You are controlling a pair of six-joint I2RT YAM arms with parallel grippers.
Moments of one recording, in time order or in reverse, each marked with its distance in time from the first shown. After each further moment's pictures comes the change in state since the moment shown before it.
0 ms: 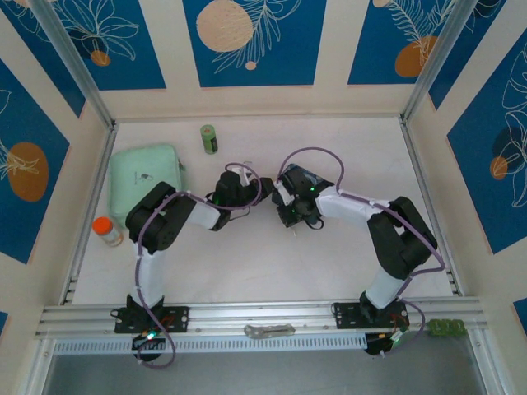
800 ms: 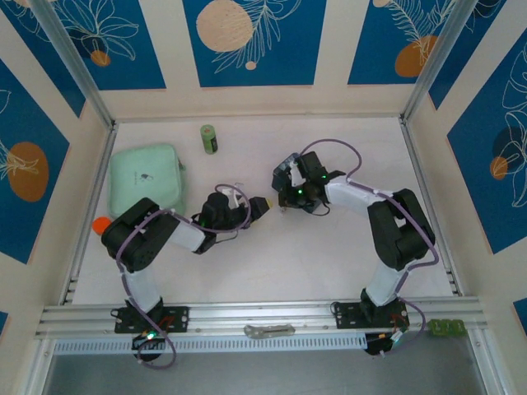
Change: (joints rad) left arm -0.042 -0.230 -0.332 0.037 0.009 -0.032; right arm -0.116 0.065 0.039 0.143 -0.247 0.280
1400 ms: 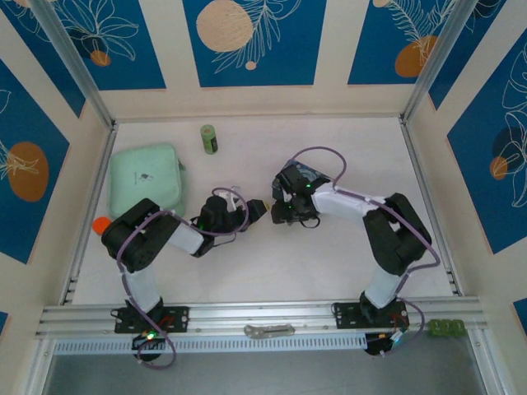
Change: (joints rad) left arm 0.001 0.002 -0.032 0.016 -0.034 -0.002; right arm 0.134 -0.053 -0.002 -0.203 0.269 0.013
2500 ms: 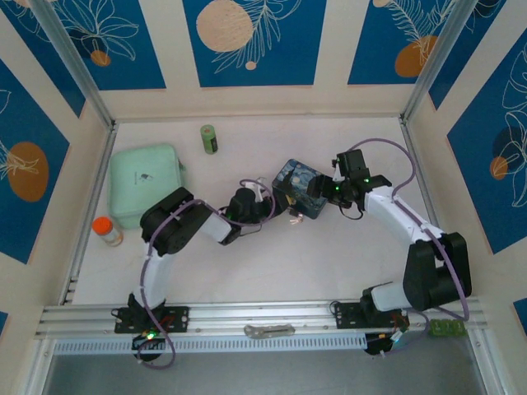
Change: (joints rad) left arm -0.088 0.302 0.340 0.014 -0.082 0.074; right arm -0.380 -0.296 -0.118 0.040 -0.115 0.072
